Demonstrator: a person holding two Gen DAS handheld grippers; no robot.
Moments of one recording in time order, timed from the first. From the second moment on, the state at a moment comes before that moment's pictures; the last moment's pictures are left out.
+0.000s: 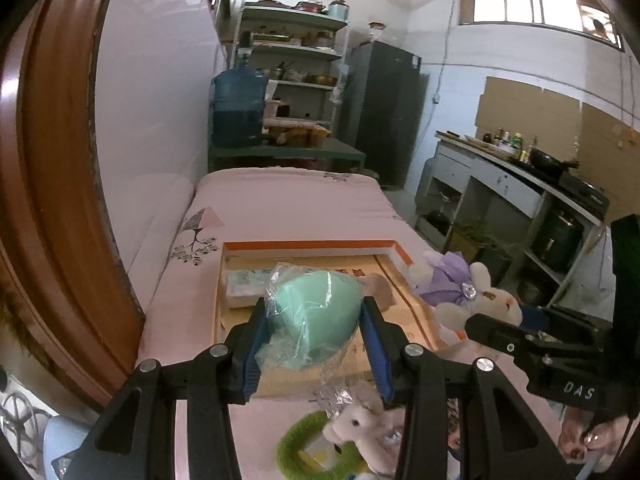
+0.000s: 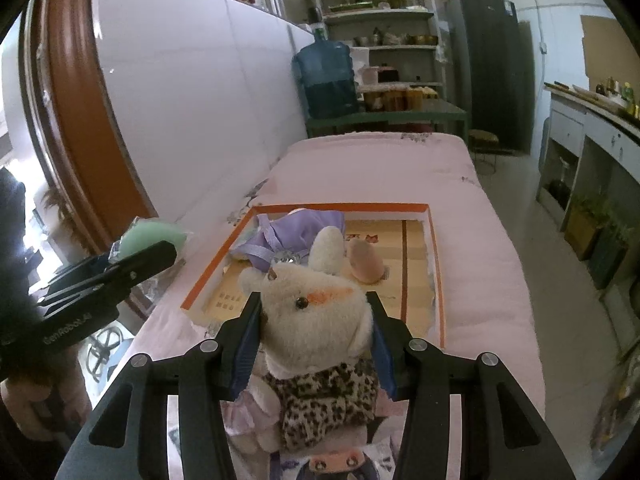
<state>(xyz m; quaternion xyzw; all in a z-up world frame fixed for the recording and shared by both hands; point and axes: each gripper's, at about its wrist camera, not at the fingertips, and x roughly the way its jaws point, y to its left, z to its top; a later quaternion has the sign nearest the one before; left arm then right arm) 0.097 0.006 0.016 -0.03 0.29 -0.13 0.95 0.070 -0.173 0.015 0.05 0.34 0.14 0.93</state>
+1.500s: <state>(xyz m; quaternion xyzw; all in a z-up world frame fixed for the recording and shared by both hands) 0.199 0.017 -0.064 -0.06 0.39 -0.07 0.92 0.187 -0.140 -0.056 0.04 0.42 0.15 0.89</state>
